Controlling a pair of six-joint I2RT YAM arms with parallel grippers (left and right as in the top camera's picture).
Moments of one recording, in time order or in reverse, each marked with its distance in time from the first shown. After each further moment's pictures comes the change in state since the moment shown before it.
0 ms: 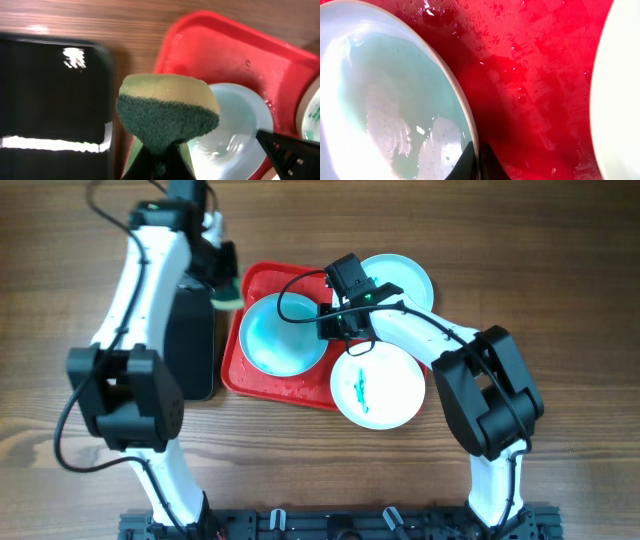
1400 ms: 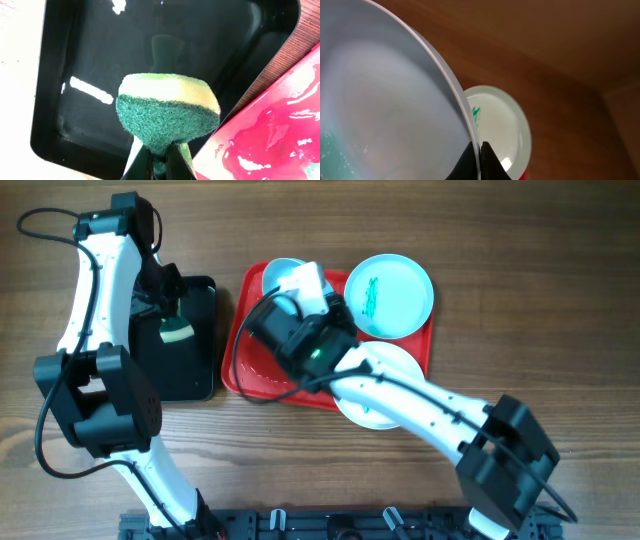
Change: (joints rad) left arm 0.179 -0.011 -0.064 -0.162 -0.171 -0.132; right arm 0.393 -0.241 0.052 -0.135 1.201 -0.189
